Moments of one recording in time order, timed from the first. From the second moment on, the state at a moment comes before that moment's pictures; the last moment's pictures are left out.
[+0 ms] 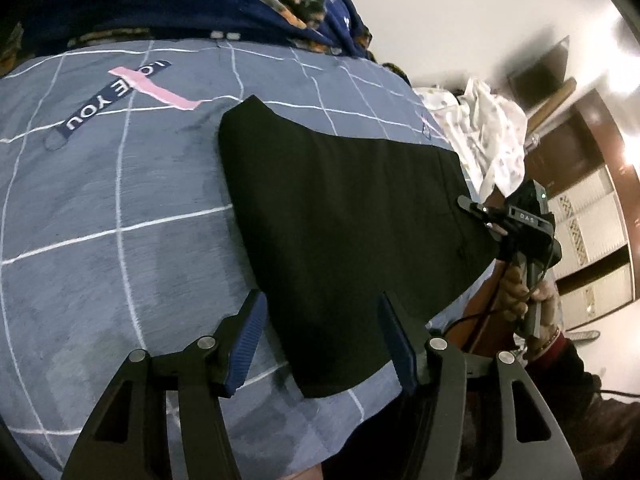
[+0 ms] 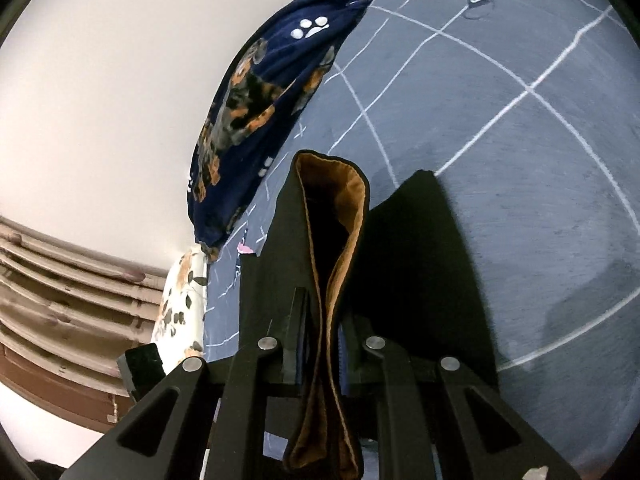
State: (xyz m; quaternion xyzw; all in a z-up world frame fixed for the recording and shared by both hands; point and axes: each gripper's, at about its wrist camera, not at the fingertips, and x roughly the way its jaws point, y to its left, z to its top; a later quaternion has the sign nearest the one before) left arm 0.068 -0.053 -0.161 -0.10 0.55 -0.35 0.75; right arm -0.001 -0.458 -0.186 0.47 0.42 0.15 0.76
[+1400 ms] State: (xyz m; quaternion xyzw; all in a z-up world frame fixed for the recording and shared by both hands) left arm 0.067 -0.074 -0.176 -0.09 0.58 -0.33 0.74; right arm -0.087 -0.474 -0.182 0.51 0.39 0.15 0.75
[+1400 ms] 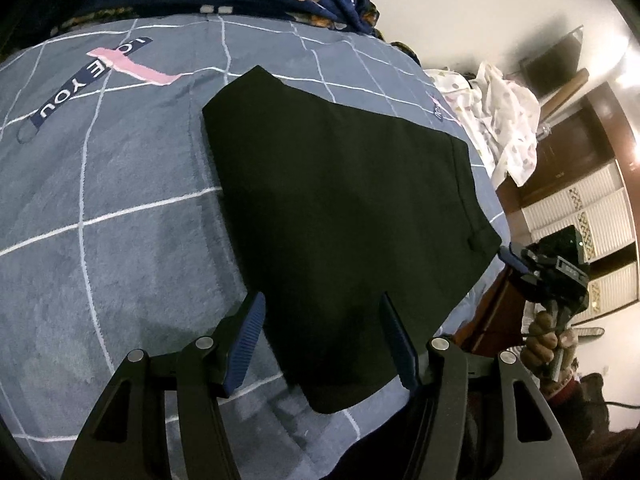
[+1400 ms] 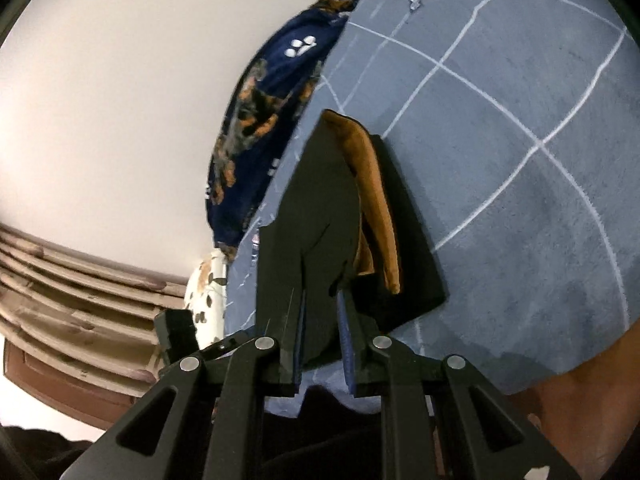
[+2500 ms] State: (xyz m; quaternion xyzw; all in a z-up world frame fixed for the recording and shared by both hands) left arm 0.067 -0.066 -0.182 -0.11 0.58 -0.32 0.74; right arm -0.093 -0.470 -0.181 0.53 0.39 0.10 0.75
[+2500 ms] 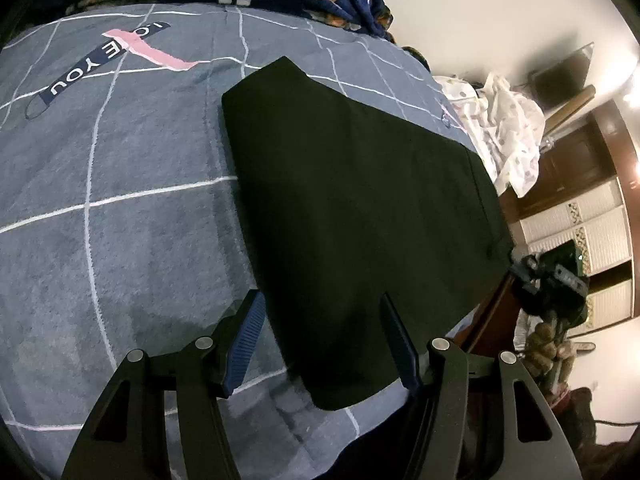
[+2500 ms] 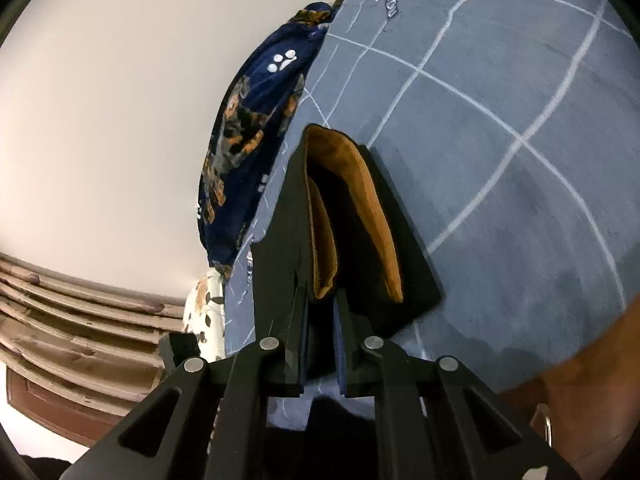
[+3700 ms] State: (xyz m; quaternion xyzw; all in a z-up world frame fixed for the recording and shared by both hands) left arm 0.084 -0.057 -0.211 -0.15 0.57 -0.38 0.71; right arm 0.002 -0.484 -0.211 0.42 0.50 0.21 0.72
